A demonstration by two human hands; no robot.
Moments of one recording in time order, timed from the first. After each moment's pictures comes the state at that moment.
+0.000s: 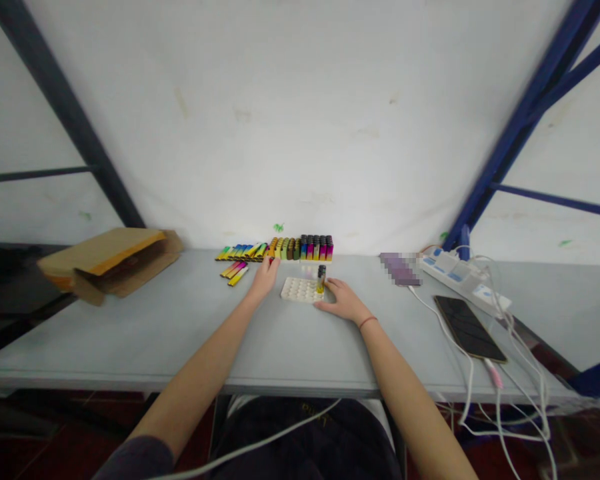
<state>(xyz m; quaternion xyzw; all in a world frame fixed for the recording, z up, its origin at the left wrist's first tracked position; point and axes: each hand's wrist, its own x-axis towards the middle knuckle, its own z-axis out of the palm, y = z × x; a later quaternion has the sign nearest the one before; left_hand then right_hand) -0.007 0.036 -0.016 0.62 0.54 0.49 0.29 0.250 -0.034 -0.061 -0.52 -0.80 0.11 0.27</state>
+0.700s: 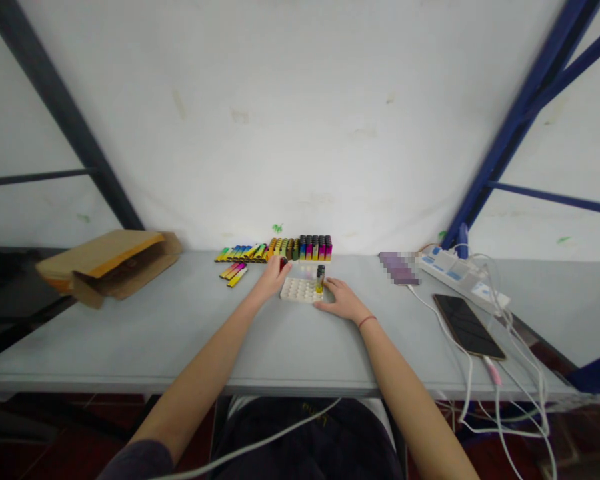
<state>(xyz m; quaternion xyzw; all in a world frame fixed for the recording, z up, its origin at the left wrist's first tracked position) 0.001 0.028 -0.010 0.76 0.42 0.45 0.20 0.249 -0.034 -0.062 -0.51 -0.80 0.11 0.28</state>
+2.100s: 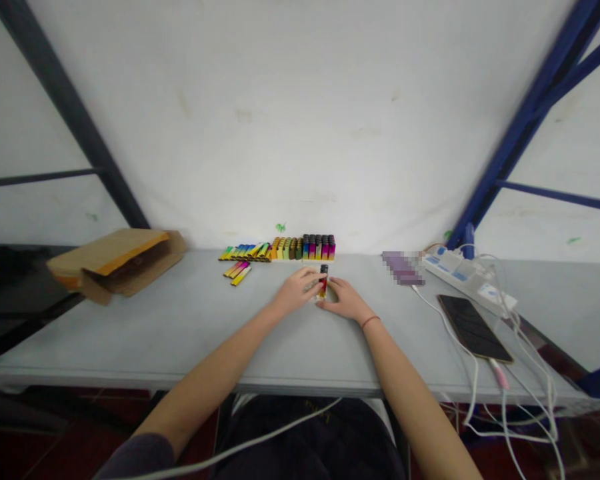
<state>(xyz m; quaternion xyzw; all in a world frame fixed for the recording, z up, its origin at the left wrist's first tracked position) 0.040 -0.010 -0.021 0.88 0.25 0.39 0.12 0.248 -0.032 -0.063 -0.49 -0.82 0.10 0.29</state>
